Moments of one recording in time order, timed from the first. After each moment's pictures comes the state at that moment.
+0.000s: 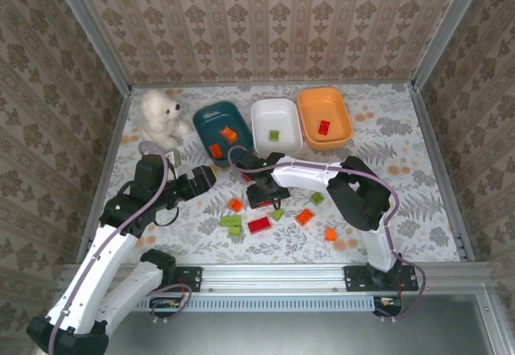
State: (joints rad) left arm -0.43 0.72 0.81 -0.81 0.19 -0.73; right arm 0.87 2.03 1.42 -0.82 0.11 0.59
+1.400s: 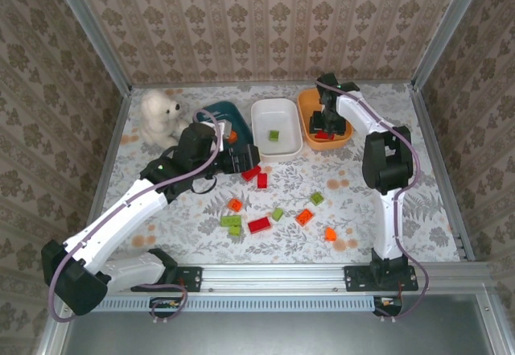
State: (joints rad) left arm -0.70 1.12 1.03 -0.51 0.18 -0.65; right arm 0.20 2.21 1.92 -1.05 0.05 0.31
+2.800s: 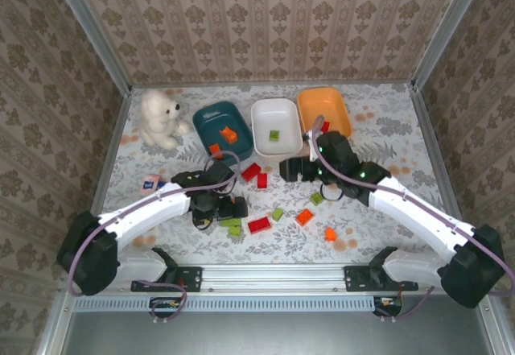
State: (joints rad) left arm -0.79 1.29 0.78 -0.84 0.12 -0.82; right arm 0.62 1.15 0.88 -0.39 -0.12 0.47
